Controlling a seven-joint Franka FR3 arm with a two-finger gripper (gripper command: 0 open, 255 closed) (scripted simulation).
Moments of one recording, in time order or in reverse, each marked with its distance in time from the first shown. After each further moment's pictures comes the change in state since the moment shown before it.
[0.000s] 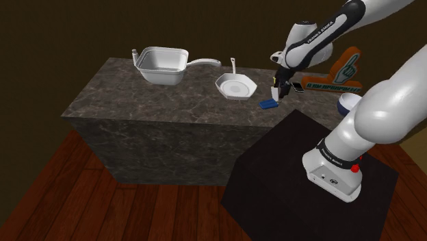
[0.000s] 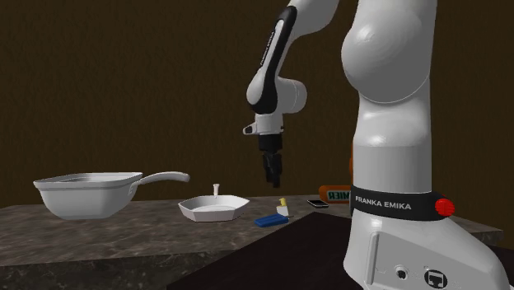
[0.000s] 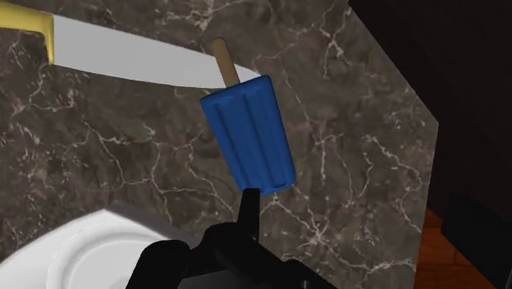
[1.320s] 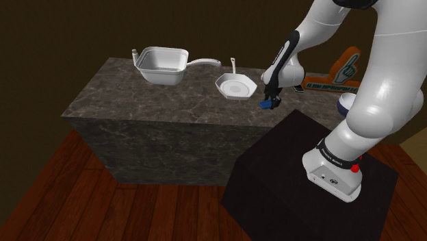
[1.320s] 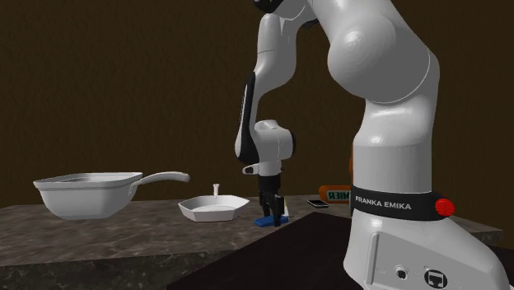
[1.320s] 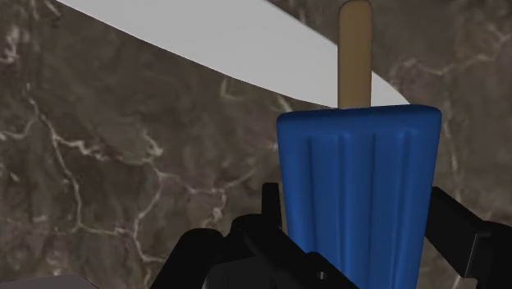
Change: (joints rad) arm -0.233 0.559 0.264 0.214 0.431 0.348 -0.598
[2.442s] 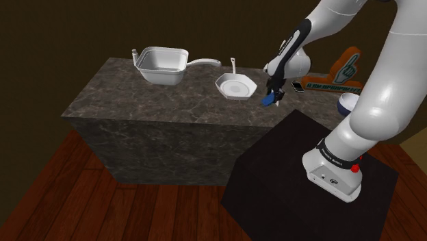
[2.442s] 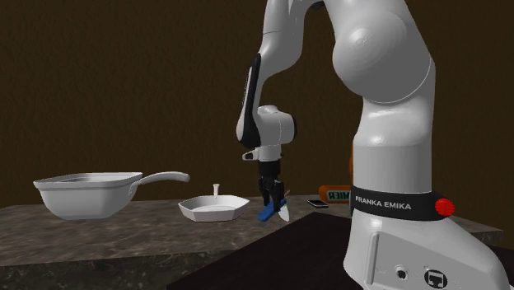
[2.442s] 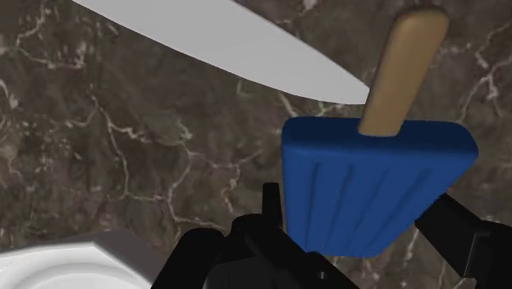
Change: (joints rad) arm 0.096 -0.147 -0.114 -0.038 -0.072 -0.112 0.048
